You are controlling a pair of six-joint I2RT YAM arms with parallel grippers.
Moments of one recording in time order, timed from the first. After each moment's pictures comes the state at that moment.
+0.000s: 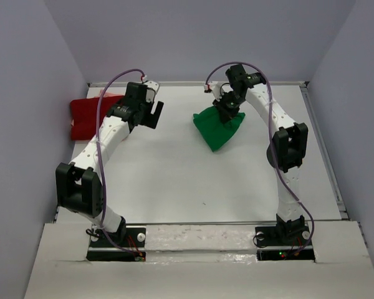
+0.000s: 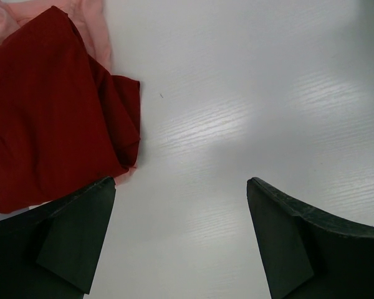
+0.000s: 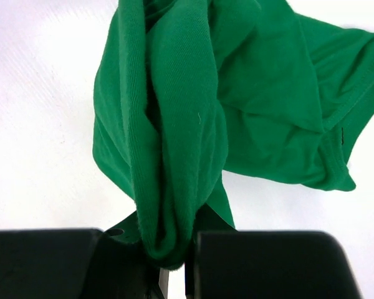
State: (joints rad) left arm -0.31 1.55 1.39 -0.59 -0.18 0.15; right arm 0.34 2.22 2.22 -1.20 -0.37 -0.64
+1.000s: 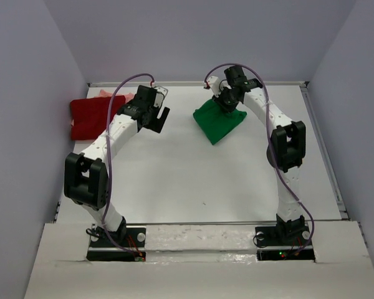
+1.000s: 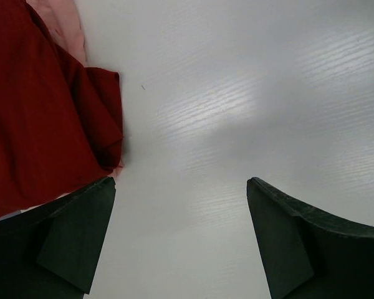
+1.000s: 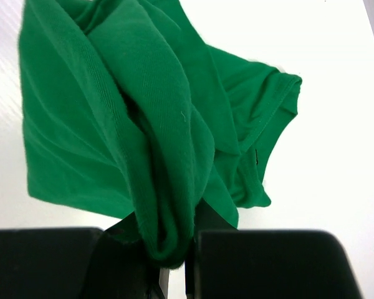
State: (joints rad) left arm -0.36 1.64 1.39 -0.59 -0.22 0.16; right arm 0.34 2.22 2.12 -0.86 -0.19 -0.65
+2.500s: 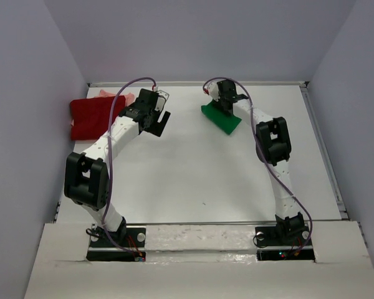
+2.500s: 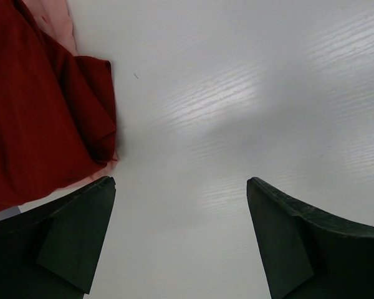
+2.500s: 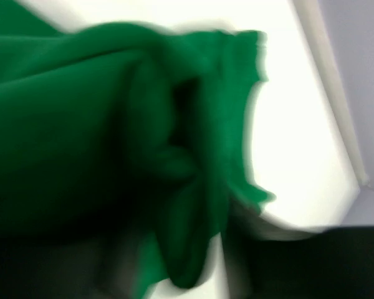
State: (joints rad) left arm -0.37 1.64 1.35 -0.59 -0.23 0.17; right arm 0.34 2.45 2.06 -0.42 0.29 -0.71
